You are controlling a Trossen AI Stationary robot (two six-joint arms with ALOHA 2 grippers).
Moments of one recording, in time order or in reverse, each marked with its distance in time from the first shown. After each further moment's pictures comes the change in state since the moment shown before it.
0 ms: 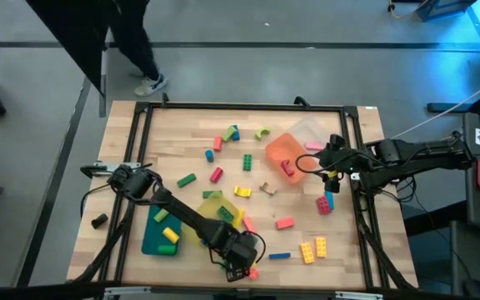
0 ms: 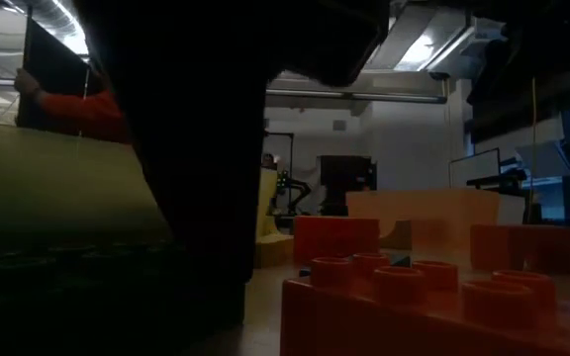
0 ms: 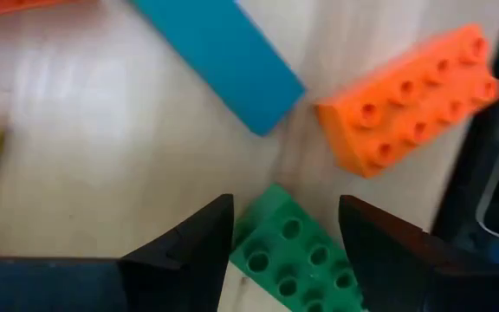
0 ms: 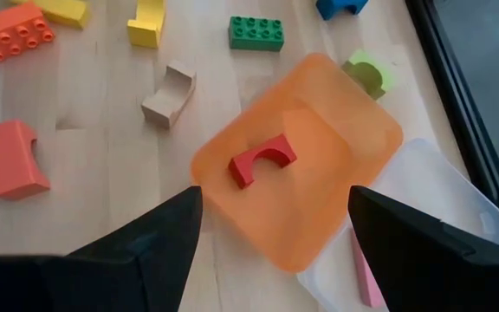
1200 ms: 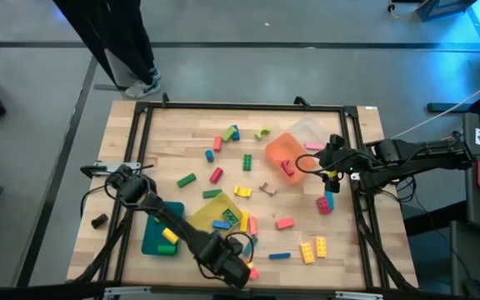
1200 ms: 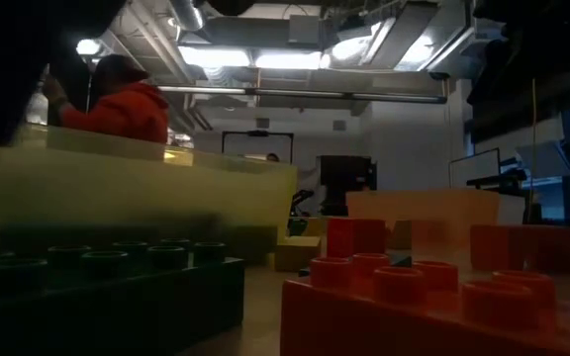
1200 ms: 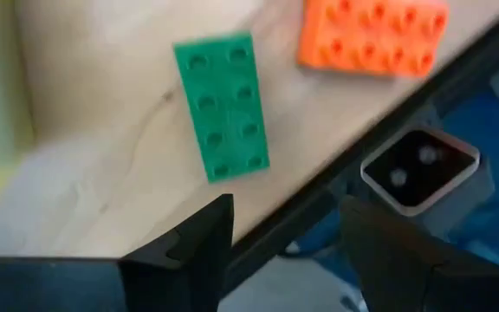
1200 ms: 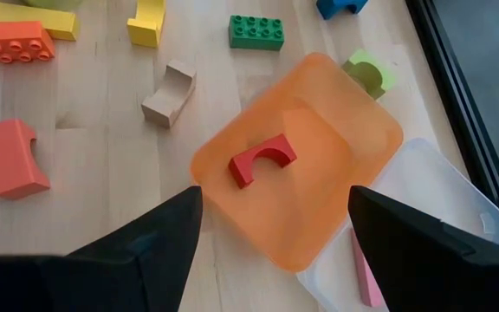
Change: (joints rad) left arm -0.095 -0.004 0.166 -0.197 0.024 -0.704; right arm 0.000 0.000 0.000 -0.001 0.000 -0.001
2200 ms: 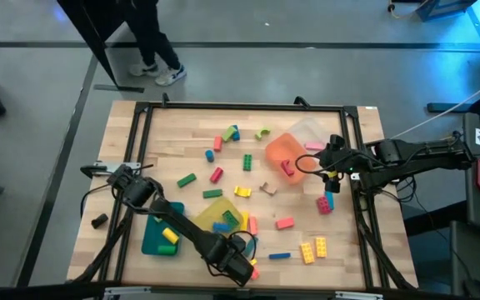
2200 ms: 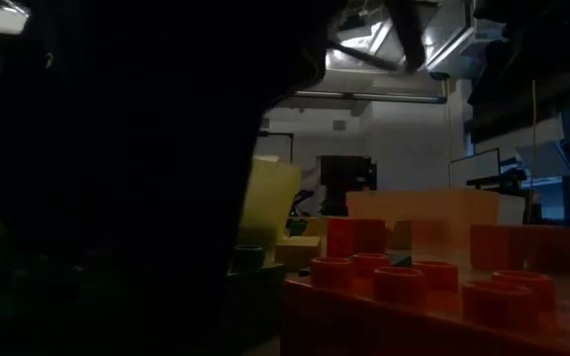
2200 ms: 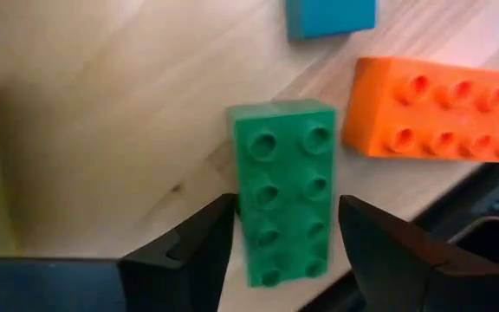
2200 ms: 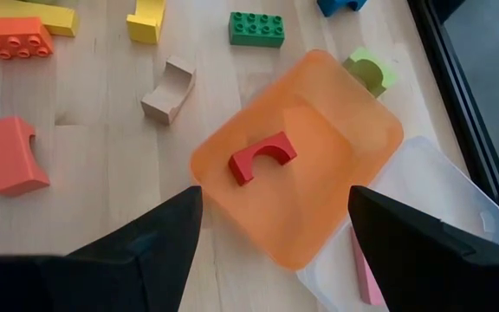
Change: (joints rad) left arm 0.019 0.076 -0.063 0.102 -0.057 0.028; right arm 0.000 0.000 0.000 -0.007 0.000 0.000
